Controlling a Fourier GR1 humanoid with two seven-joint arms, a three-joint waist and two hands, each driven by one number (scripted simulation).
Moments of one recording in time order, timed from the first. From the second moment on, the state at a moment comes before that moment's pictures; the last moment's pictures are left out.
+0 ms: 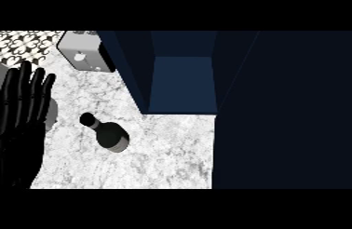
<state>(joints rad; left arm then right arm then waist) -0.01 0.08 0.00 -2.10 -0.01 0.02 0.03 -0.03 -0.07 0.00 -2.10 -0.04 0.01 -0.02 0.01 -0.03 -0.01</state>
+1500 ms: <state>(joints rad) -0.11 0.06 -0.05 -2.38 0.10 0.13 0.56 0.11 -0.02 0.42 -2.49 0.03 -0.11 0.48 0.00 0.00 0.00</state>
